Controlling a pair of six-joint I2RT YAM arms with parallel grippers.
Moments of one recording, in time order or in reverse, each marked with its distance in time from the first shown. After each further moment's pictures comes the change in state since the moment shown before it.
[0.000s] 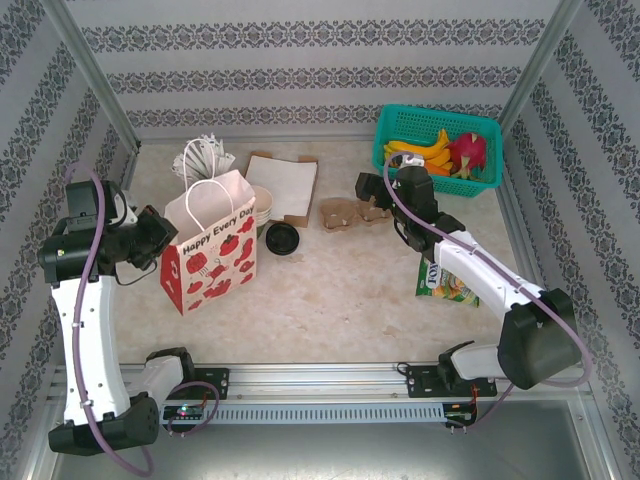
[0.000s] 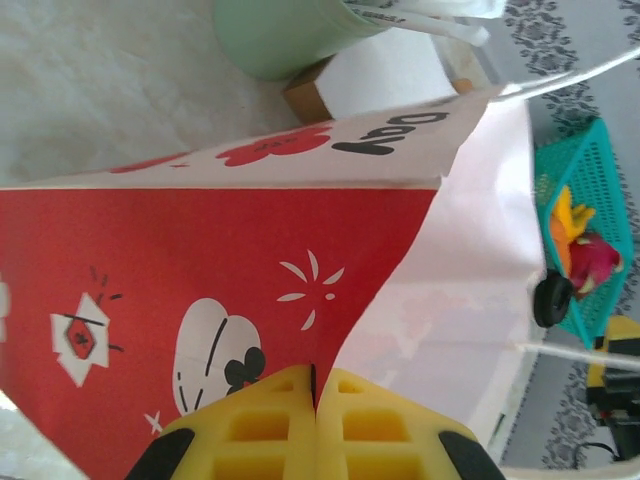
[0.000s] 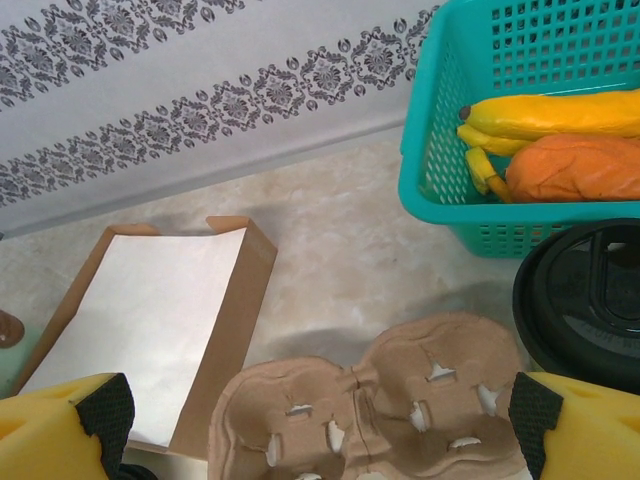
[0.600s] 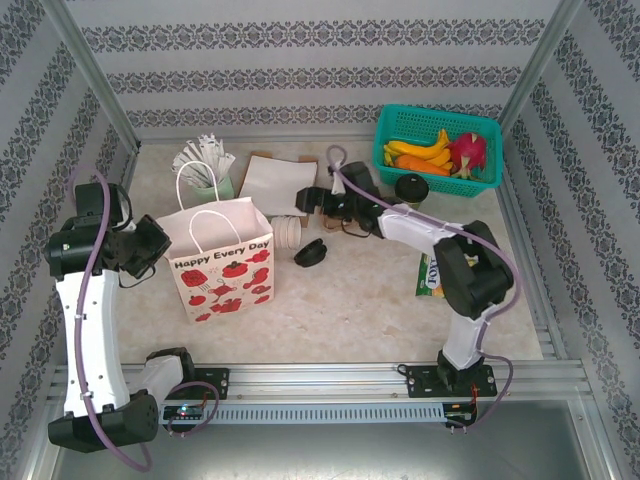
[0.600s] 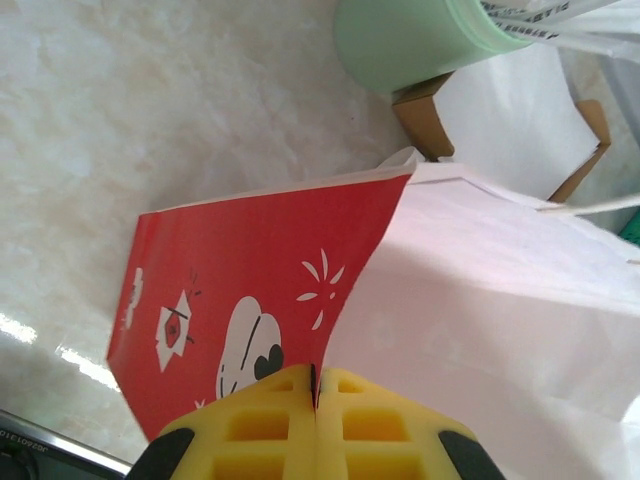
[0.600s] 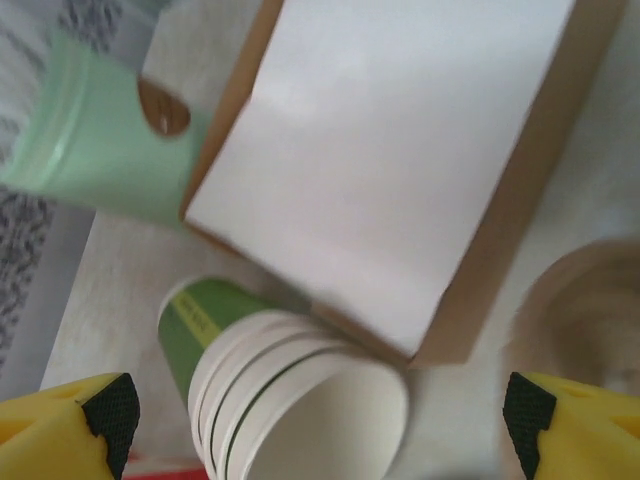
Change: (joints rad) left arm 0.000 0.017 -0.057 -0.044 -0.153 0.006; right arm 0.138 0.510 0.259 0.063 -0.505 0.155
